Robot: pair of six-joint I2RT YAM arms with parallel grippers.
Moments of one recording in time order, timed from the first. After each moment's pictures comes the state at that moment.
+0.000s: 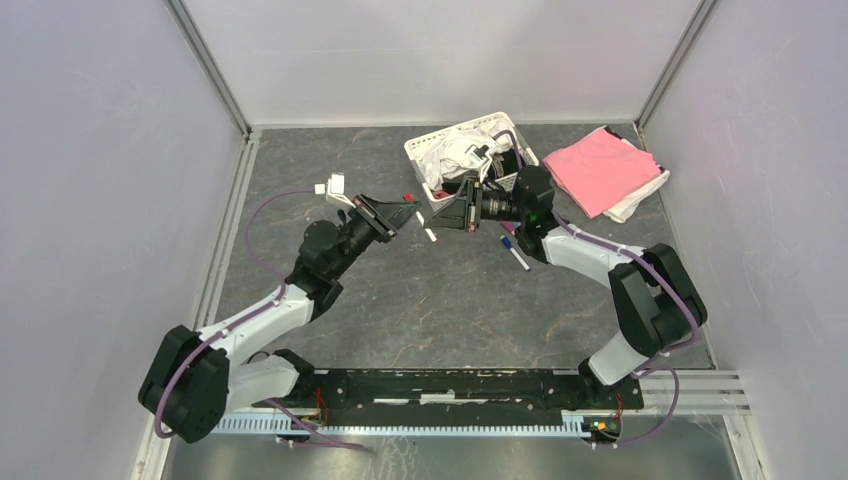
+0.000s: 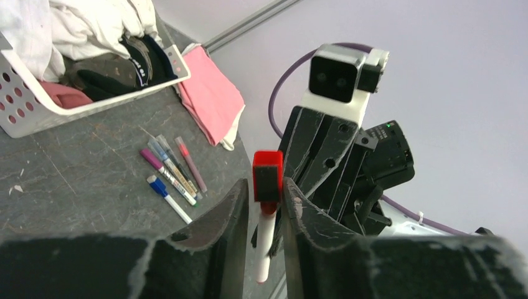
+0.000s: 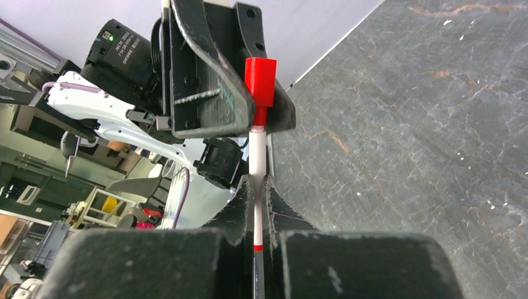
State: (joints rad) left arm -0.55 1.13 0.52 0.73 0.13 -1.08; right arm 0.50 1.60 0.90 0.75 -0.98 0.86
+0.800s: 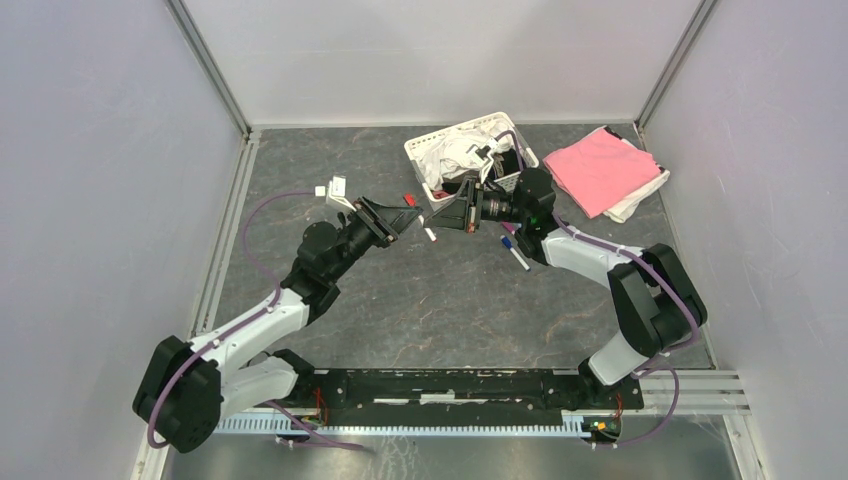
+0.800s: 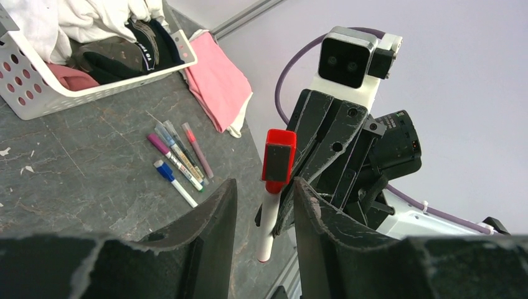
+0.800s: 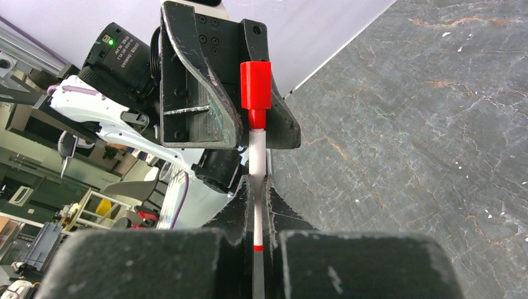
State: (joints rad) left arm -0.57 1.07 0.52 0.62 0.13 -1.05; right arm 0.50 1.60 0.88 0.82 -0.96 0.87
